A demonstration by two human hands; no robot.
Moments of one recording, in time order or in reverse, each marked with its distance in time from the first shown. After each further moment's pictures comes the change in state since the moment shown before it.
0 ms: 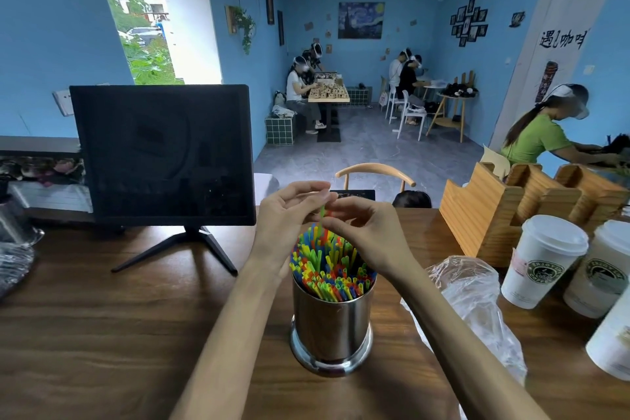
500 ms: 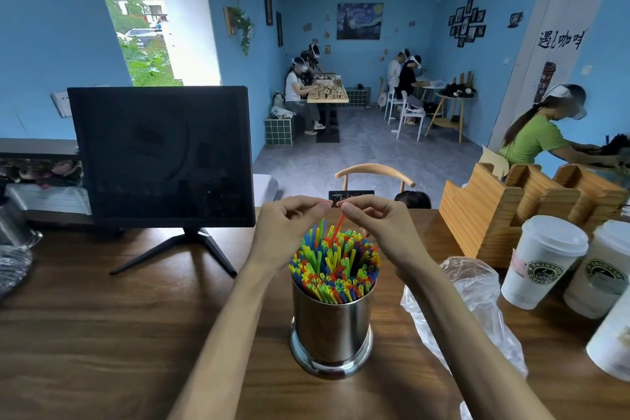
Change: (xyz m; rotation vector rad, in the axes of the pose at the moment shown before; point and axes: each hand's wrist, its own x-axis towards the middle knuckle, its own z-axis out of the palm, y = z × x) left_hand 0.011 -0.016 -0.015 0.461 -0.009 0.121; right_hand 0.002 0.006 -0.017 0.216 0.040 0.208
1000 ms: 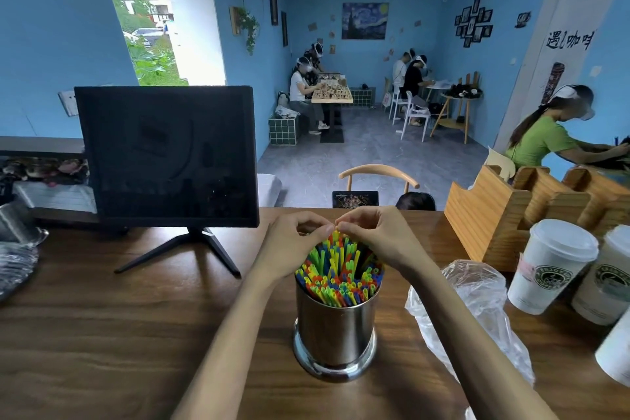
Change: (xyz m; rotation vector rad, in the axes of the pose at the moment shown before) left_hand 0.006 -0.033 -0.003 0.238 -0.155 -0.040; right_hand 0.013 0.018 -0.003 -0.319 -0.111 0.029
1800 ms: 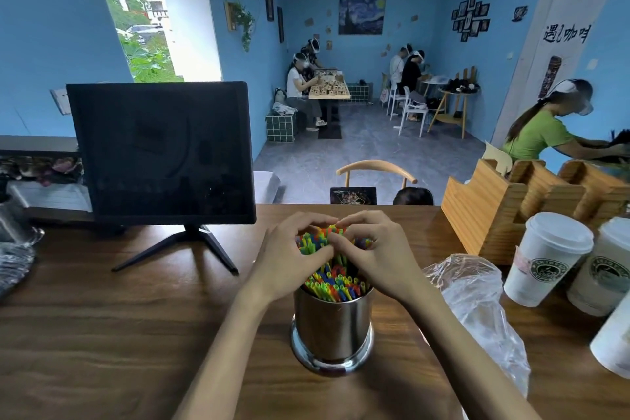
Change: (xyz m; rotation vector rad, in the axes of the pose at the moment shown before) left_hand -0.030 0.003 0.000 0.082 0.008 0.189; right_hand -0.029 0.005 0.015 -0.303 0.181 -0.286
